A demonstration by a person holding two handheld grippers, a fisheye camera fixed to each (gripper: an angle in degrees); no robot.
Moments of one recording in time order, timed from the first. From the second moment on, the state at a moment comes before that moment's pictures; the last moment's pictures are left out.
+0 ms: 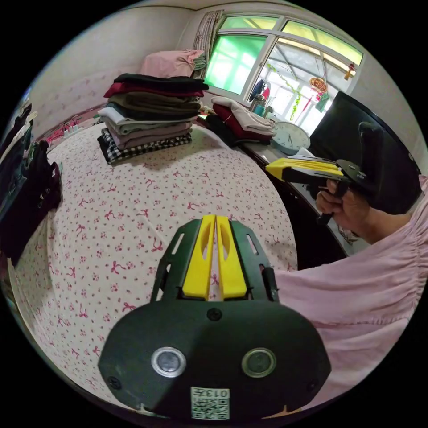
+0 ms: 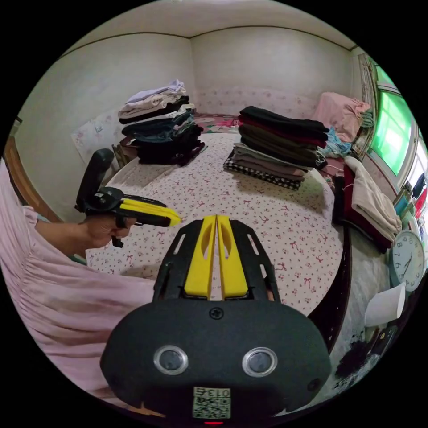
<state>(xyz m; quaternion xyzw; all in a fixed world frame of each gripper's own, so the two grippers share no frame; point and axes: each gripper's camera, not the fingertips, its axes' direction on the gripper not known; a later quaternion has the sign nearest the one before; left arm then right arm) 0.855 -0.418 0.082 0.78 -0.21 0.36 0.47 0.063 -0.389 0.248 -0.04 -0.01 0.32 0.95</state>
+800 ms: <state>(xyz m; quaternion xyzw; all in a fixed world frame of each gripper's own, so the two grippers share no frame) 1.009 -0.232 -0.116 0.82 -0.41 0.21 0.34 0.330 -0.399 0.268 0.07 0.18 0.35 0.92</state>
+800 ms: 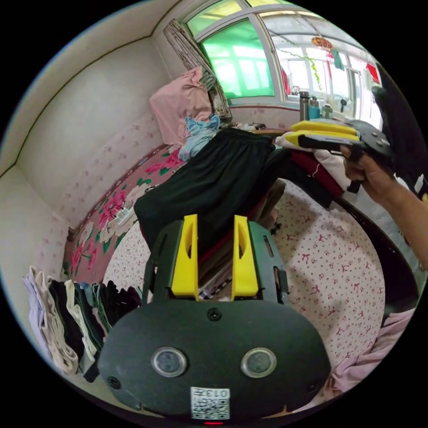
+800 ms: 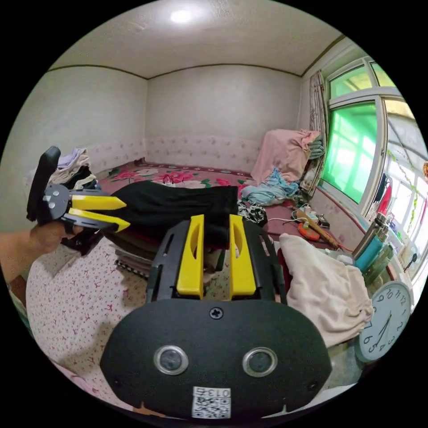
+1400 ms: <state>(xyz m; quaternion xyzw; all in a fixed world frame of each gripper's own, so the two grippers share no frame) 0.902 -0.045 0.005 0.89 -0.18 0.37 0.21 0.301 -0.461 0.167 0.22 0.07 0.27 0.93</state>
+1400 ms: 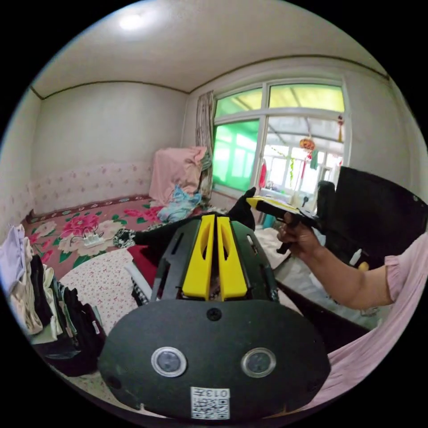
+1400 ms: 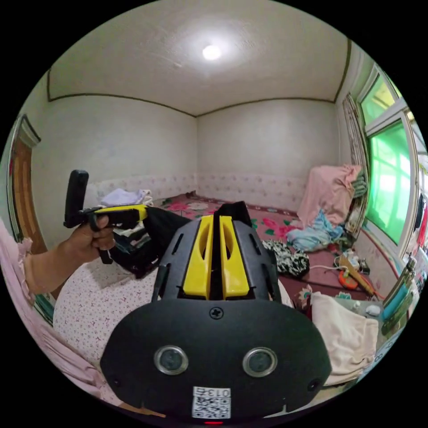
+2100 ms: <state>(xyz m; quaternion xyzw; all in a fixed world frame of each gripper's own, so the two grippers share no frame) 0.661 -0.101 0.237 0.84 -0.09 0.32 0.43 0.028 -0.488 0.177 0.15 -0.16 0.28 0.94</state>
